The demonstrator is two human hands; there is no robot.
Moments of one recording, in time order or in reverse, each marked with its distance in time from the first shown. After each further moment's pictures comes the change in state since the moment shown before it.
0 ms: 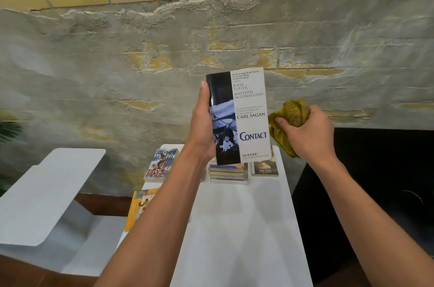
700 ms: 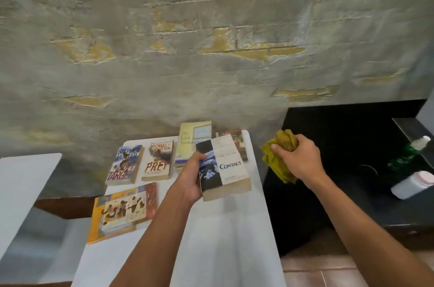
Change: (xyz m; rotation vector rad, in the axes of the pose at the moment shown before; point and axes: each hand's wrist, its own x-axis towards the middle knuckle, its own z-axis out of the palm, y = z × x) left_hand 0.023 -0.143 -0.010 -0.095 0.253 -0.669; right_hand -0.001 0.140 -0.021 -0.022 -0.157 0.305
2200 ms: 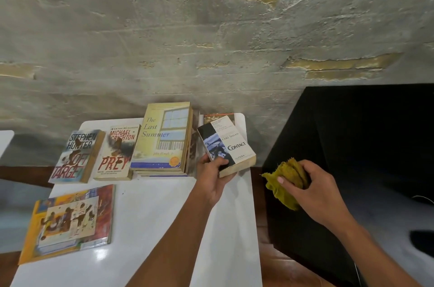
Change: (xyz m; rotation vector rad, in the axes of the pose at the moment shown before) left_hand 0.222 -0.090 0.055 -0.146 0.096 0.056; right_hand 0.091 0.144 0.028 -0.026 -0.347 -0.067
